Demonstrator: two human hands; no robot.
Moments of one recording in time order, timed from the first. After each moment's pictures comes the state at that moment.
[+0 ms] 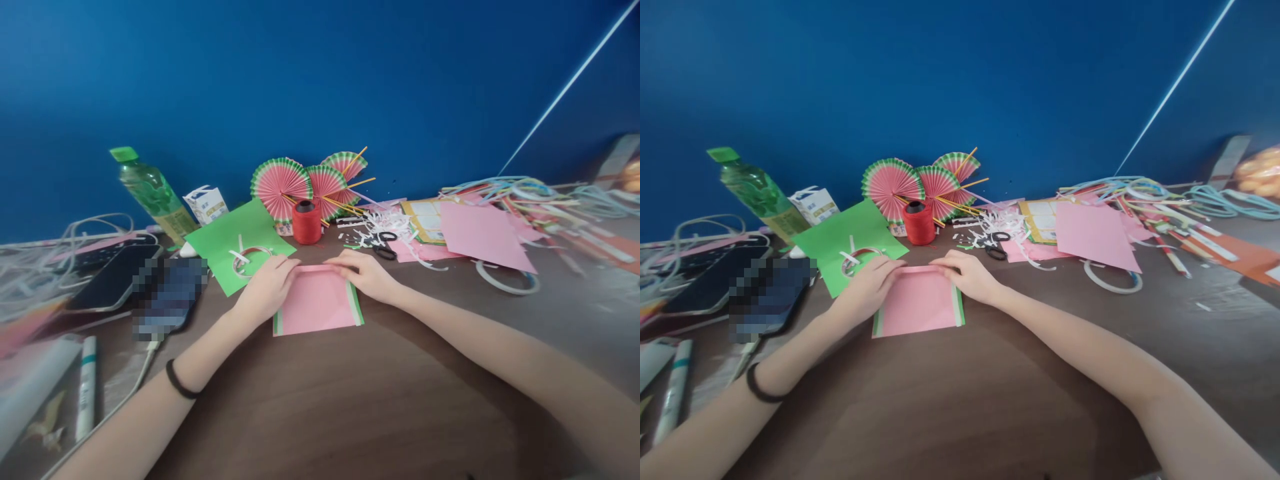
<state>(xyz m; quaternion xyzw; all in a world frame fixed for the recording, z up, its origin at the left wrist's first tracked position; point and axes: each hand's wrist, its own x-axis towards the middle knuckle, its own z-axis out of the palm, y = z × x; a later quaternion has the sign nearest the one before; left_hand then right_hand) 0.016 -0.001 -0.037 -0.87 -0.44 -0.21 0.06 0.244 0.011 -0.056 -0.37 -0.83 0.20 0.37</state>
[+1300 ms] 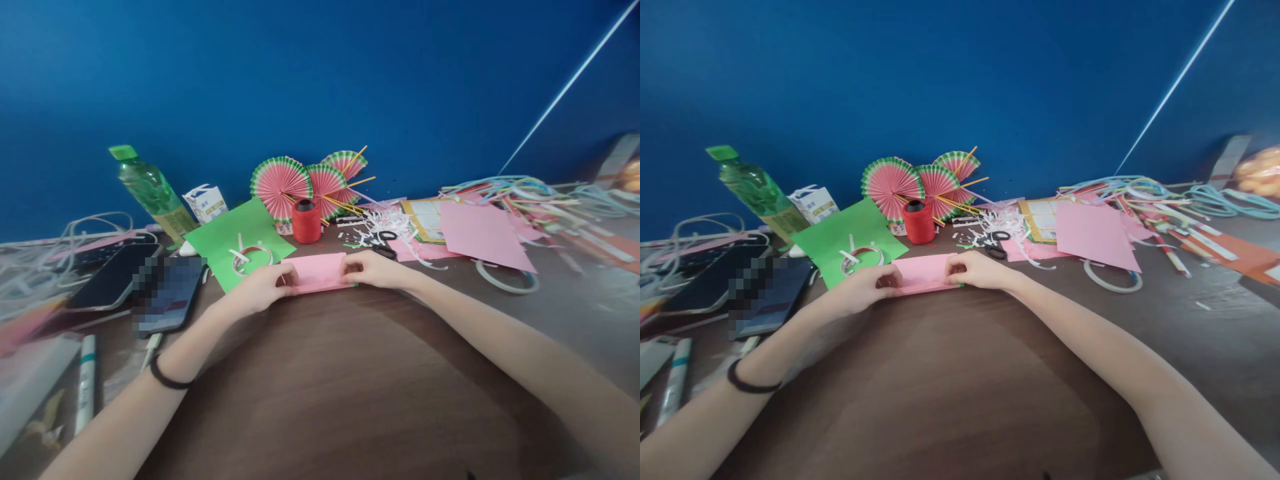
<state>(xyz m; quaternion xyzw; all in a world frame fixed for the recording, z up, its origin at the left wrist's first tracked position) 0.004 0.003 -0.017 -0.83 -0.48 -0.09 -0.25 0.263 0.023 -0.042 -0.37 -0.82 0.38 0.21</state>
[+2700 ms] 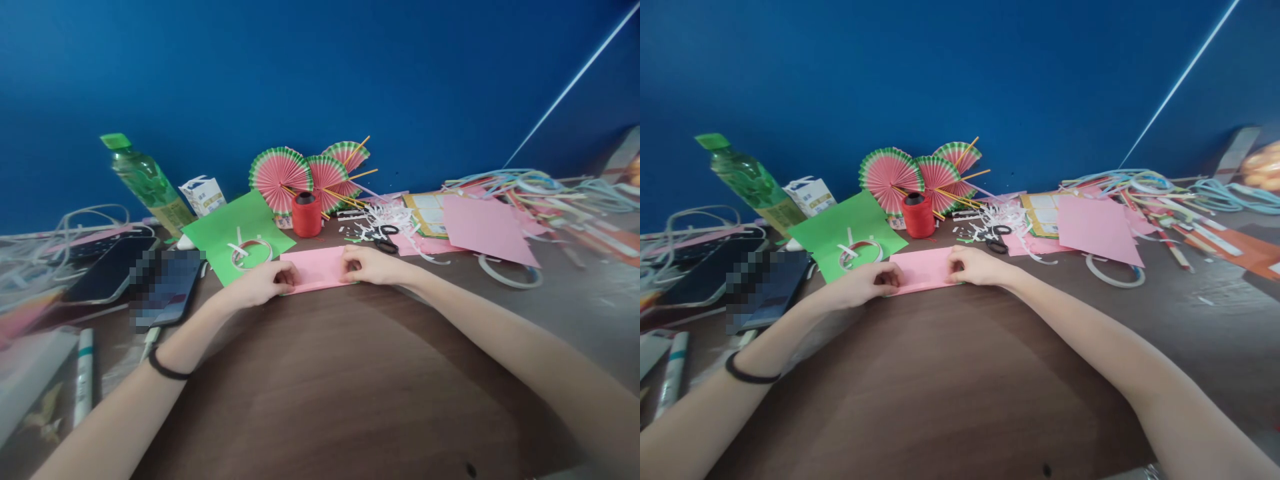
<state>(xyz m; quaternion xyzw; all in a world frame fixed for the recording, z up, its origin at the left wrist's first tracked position) 0.000 0.011 -0.029 -0.82 -0.46 -0.09 -0.34 0.263 0.029 -0.053 -0.39 -0.86 0.29 0.18</state>
